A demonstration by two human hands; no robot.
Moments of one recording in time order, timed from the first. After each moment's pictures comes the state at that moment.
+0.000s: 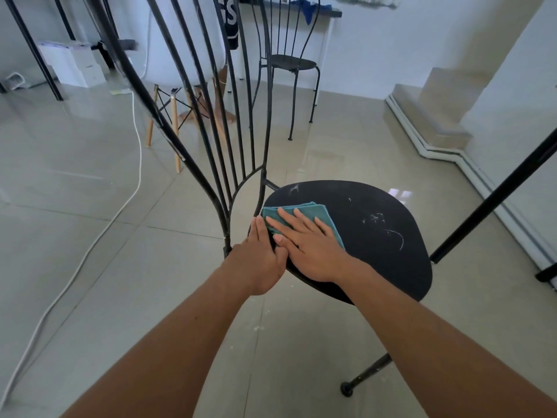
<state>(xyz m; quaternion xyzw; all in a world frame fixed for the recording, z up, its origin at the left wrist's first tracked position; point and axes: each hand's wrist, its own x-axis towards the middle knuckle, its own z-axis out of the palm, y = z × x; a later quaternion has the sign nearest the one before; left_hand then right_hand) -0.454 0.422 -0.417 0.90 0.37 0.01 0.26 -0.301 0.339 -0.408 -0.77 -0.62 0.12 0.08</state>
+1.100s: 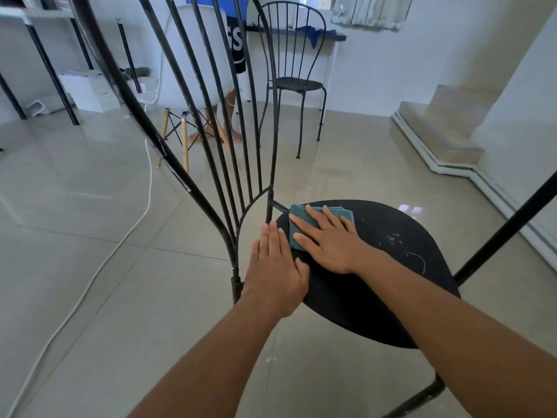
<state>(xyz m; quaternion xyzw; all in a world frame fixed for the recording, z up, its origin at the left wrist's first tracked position) -0.426 0.429 -0.431 0.91 0.37 0.09 0.13 -0.245 0.388 -0.398 -0.80 -0.59 0.10 0.01</state>
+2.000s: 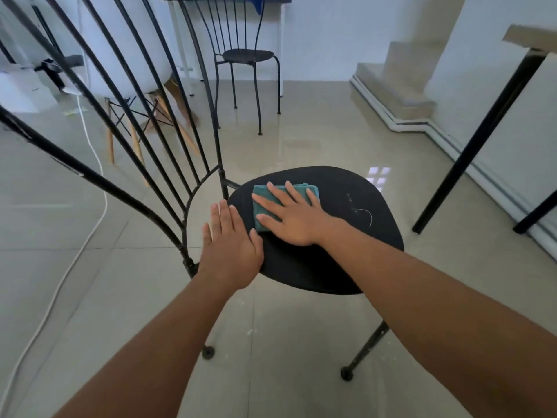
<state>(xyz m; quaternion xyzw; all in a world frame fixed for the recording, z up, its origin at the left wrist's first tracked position) -0.420 0.426 -0.432 0.91 0.40 0.07 0.10 -0.245 0.360 -0.397 -0.81 -0.57 0.13 0.03</state>
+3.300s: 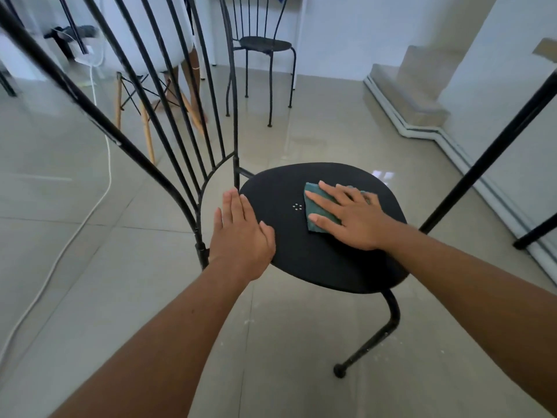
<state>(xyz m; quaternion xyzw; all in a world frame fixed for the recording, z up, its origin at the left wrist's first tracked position) -0.430 0.423 -0.428 0.90 0.41 0.08 0.12 -0.198 0.291 -0.396 -0.82 -0.57 0.06 -0.03</state>
